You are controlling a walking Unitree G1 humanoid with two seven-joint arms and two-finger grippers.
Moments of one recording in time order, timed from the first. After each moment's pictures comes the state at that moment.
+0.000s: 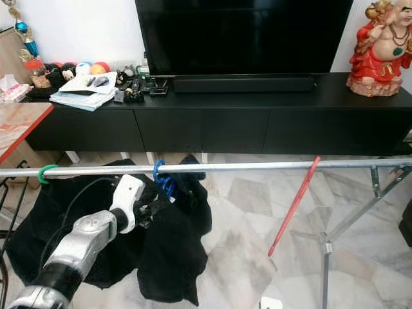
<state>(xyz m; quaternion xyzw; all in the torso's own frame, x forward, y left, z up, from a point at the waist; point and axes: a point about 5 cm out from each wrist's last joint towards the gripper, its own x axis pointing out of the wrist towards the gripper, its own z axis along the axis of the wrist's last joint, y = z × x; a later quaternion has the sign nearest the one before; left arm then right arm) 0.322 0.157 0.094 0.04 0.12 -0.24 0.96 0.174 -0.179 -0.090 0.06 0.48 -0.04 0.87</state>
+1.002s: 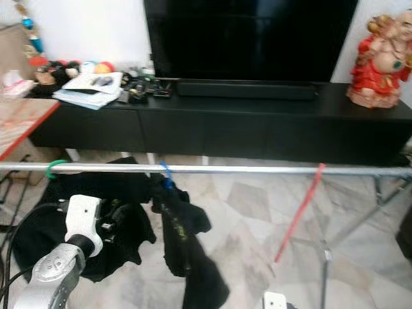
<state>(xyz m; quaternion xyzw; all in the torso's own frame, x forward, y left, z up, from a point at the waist) 0.271 0.186 0.108 0.03 0.06 -0.06 1.00 0.181 -0.187 -0.086 0.05 0.48 -0.03 0.87</state>
